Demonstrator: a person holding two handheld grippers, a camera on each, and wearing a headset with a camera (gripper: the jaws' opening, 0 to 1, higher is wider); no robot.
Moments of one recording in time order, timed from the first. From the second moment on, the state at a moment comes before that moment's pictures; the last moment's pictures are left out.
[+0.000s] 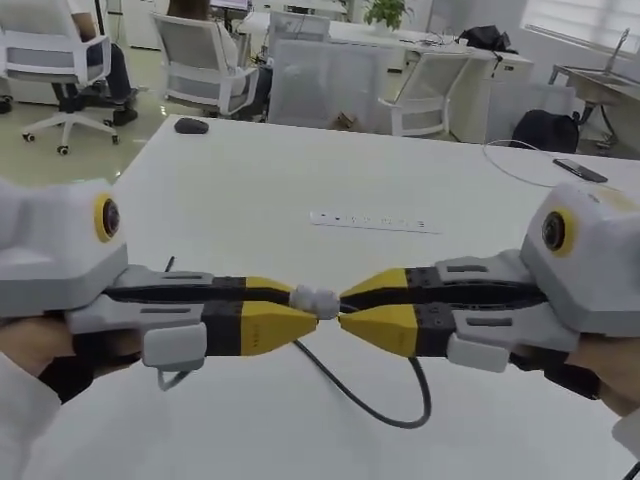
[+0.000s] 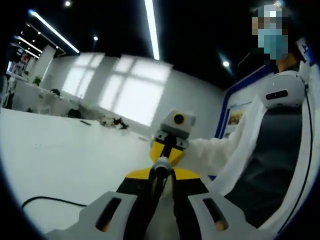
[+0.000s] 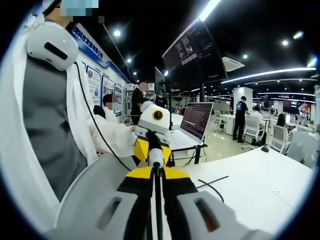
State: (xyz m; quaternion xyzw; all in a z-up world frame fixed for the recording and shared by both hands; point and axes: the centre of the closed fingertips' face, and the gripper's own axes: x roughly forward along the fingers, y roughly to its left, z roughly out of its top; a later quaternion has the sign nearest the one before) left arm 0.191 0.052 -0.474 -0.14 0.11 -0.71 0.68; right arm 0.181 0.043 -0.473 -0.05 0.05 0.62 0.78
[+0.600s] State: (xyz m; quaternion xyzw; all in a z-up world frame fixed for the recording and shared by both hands) left arm 0.185 0.041 -0.477 -0.10 0.05 -0.71 0.70; right arm 0.173 0.048 -0.479 -0.04 0.05 0.64 0.76
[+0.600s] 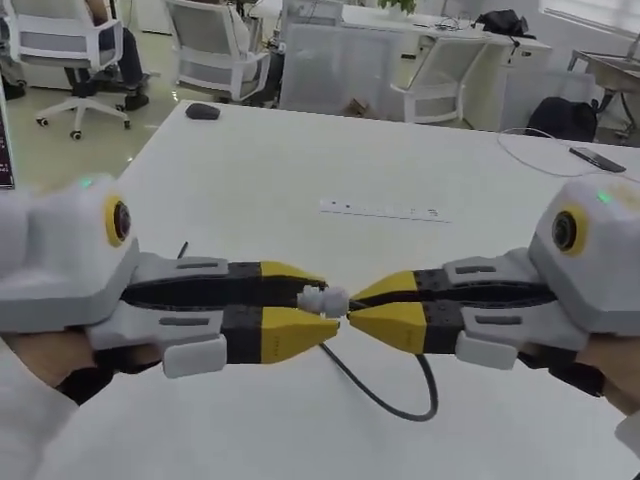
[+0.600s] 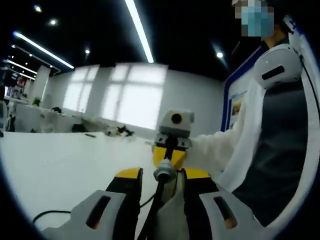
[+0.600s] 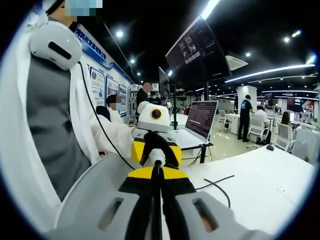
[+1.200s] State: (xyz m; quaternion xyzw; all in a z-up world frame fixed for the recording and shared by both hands) left arm 0.187 0.033 -0.489 -0.13 0.07 -0.70 0.70; right arm 0.172 0.045 -0.502 -0.05 0.08 0.64 0.76
